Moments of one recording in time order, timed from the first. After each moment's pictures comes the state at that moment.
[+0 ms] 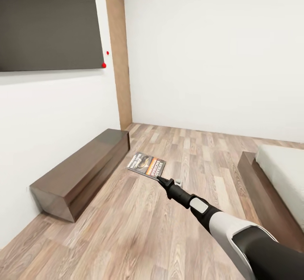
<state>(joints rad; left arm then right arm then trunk) -0.18 0.06 -0.07 -0.01 0.90 -0.53 -0.58 -0.94 0.09 0.33 -0.03 -1.21 0.35 0.79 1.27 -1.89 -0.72</state>
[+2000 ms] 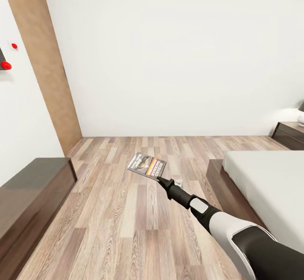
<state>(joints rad) -0.18 0.06 -0.07 -0.01 0.90 -0.53 -0.58 -0.94 0.09 0.33 -0.03 -1.21 0.35 0.79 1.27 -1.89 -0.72</state>
